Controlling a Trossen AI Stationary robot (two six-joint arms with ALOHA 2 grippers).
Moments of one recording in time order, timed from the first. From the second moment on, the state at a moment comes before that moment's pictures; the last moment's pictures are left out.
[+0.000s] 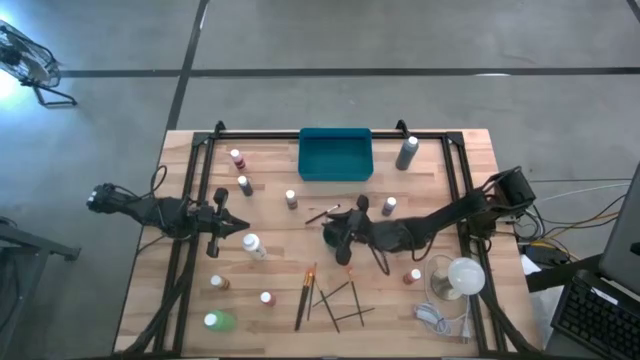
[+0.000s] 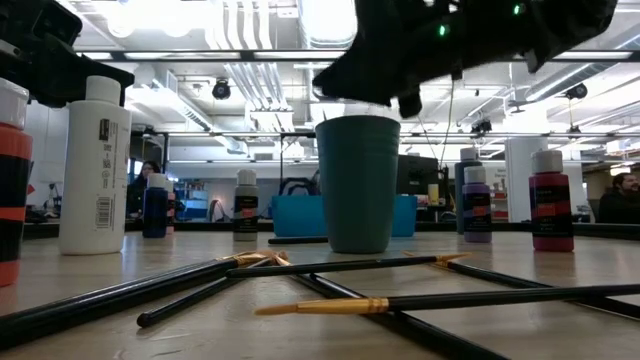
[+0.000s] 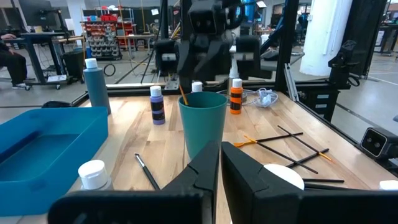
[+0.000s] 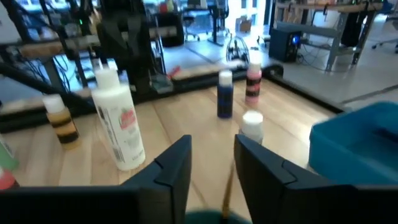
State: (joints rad) left arm -0.30 0.04 0.07 -0.13 -0.25 -0.01; right arm 0.26 1.70 0.77 0.76 0.63 0.21
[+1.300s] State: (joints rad) left arm -0.30 0.04 0.07 -0.13 -0.25 -0.01; right arm 0.24 1.34 1.04 0.26 0.52 0.08
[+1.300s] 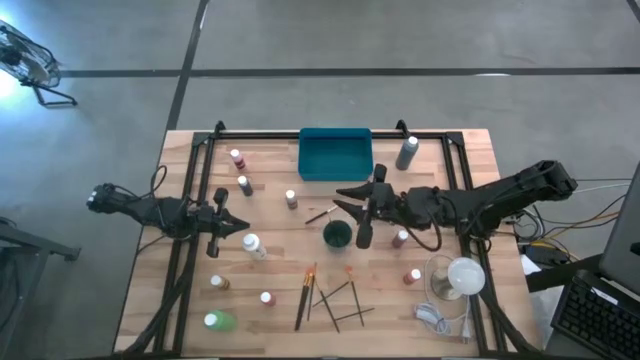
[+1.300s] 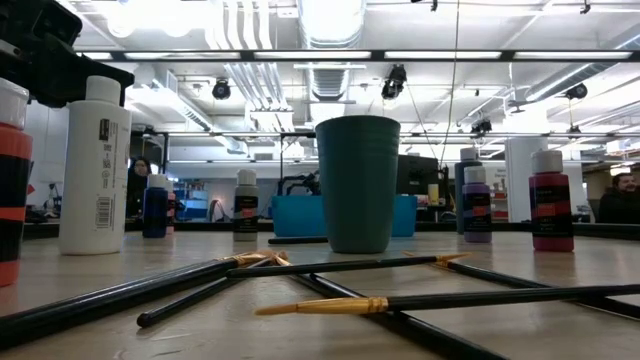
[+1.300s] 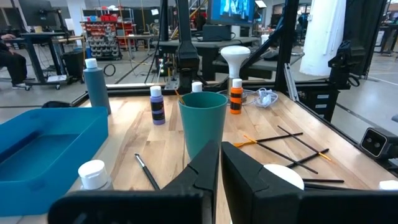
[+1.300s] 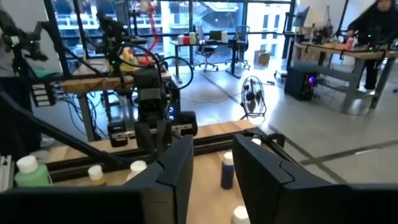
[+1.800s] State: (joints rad) left arm -0.30 0.04 0.07 -0.13 -0.25 -0.01; right arm 0.23 1.34 1.05 0.26 0.52 -0.19
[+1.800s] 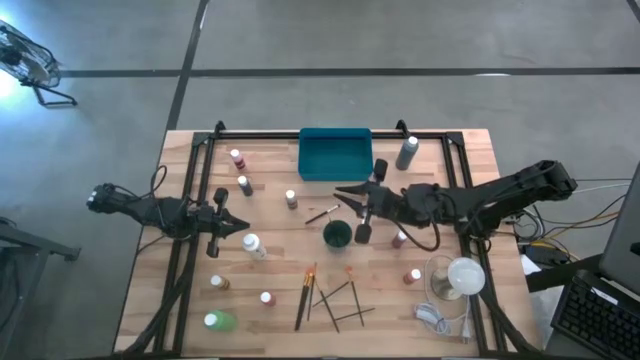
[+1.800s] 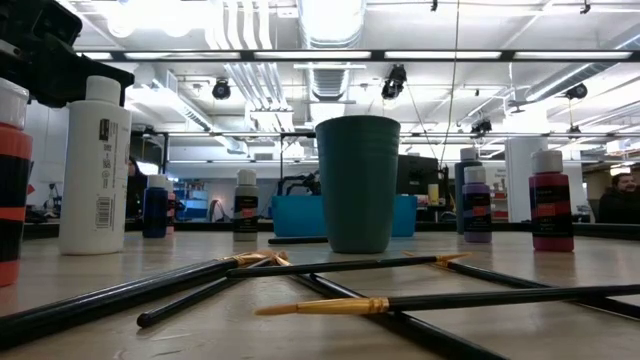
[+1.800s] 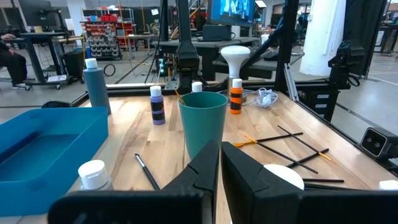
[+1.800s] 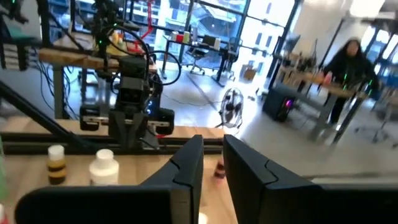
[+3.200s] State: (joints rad) left arm -0.30 0.04 0.07 -0.13 -0.25 -0.01; right arm 0.57 1.62 1.49 -1.01 0.42 0.33
